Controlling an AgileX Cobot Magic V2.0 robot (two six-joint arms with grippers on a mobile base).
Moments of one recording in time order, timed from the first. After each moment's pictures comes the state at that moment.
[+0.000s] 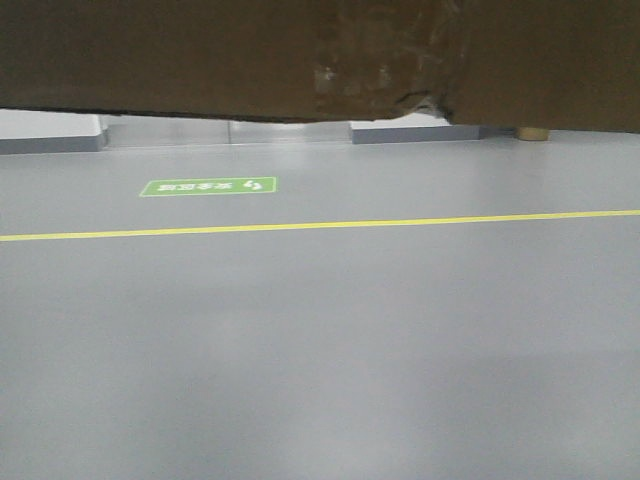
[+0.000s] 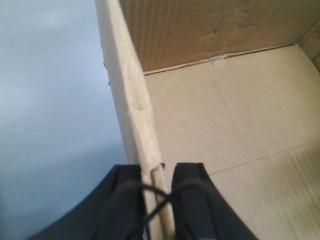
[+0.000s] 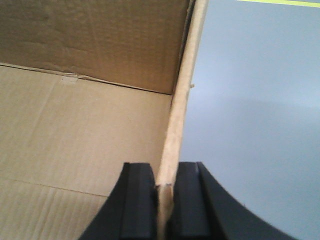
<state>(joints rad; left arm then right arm) -0.68 1.34 -1.77 0.37 1.27 -0.46 0.47 1.14 -1.49 -0.13 1.06 0.19</state>
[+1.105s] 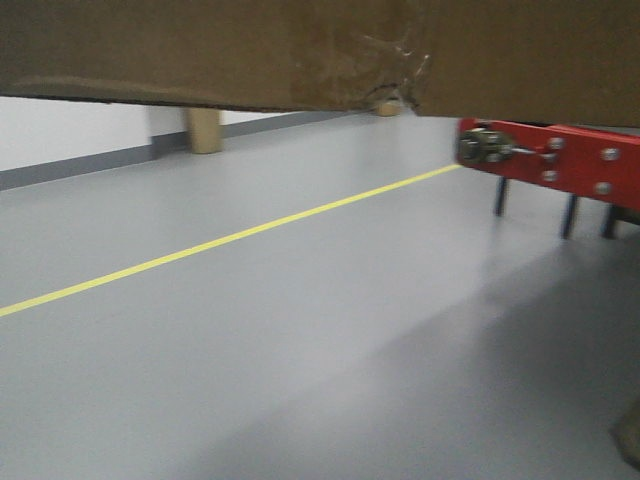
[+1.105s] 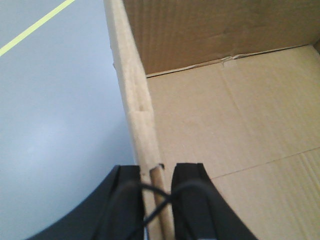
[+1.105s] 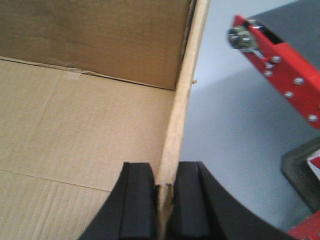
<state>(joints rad) -0.68 1.34 -1.77 0.46 1.26 -0.46 0.47 1.14 -1.49 -0.13 1.03 0.19</state>
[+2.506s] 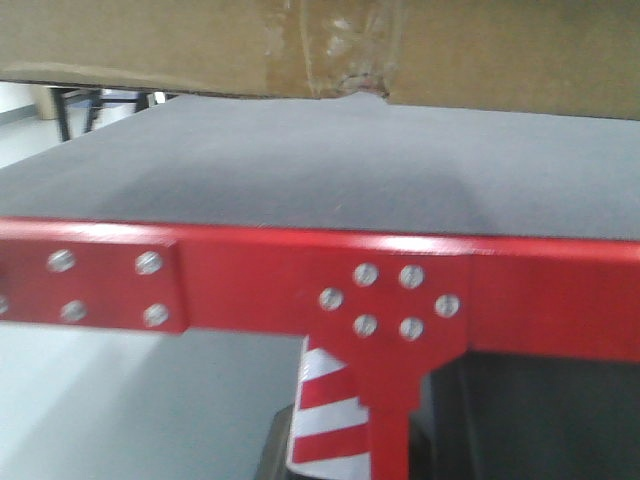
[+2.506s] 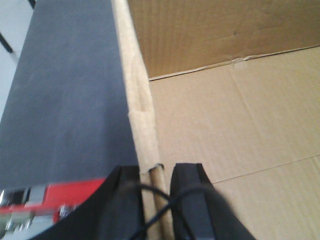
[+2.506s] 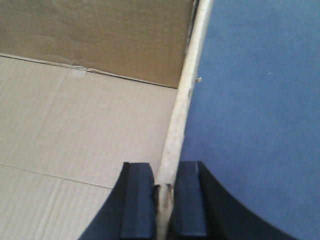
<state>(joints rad) -0.69 1.34 -1.77 0.53 1.24 -0.46 0.47 1.14 -1.49 -0.12 1.00 0.19</state>
